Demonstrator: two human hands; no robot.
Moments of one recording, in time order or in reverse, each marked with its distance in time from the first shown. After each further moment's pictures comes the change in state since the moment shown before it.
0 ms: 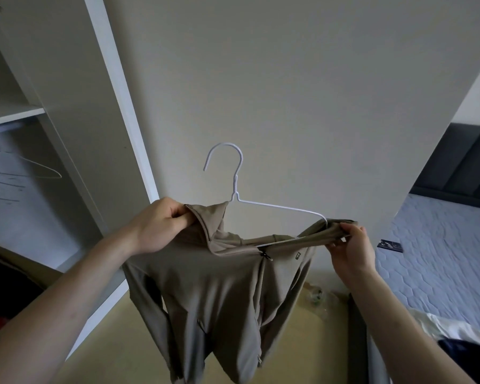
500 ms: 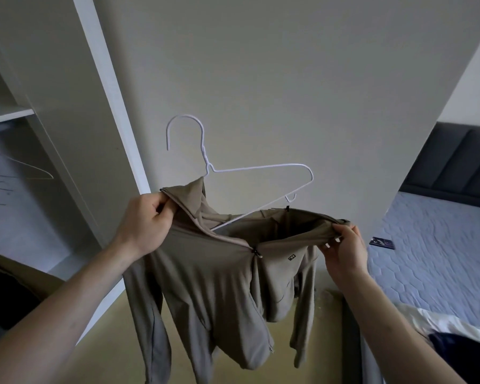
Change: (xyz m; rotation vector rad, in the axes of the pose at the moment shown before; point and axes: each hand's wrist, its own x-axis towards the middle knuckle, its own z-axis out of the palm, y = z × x) left_hand -0.002 0.001 0.015 0.065 0.537 0.072; right_hand -0.019 -0.005 -0.003 -0.061 -0.032 -0.037
